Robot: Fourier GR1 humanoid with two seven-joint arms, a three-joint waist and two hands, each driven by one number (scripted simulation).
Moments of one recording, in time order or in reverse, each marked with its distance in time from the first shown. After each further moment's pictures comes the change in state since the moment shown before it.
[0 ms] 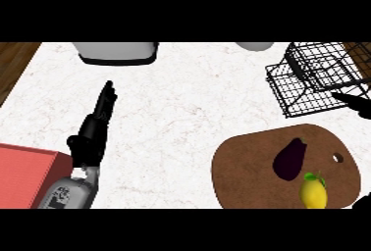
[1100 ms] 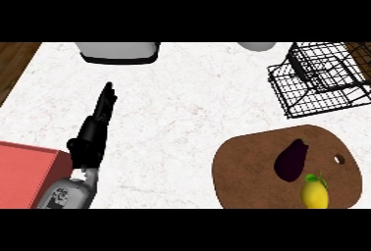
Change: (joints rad) left arm 0.001 0.043 -0.047 0.002 0.043 0.041 -0.021; right arm 0.488 -0.038 -0.472 0.007 -0.002 0.023 -0.509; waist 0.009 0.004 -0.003
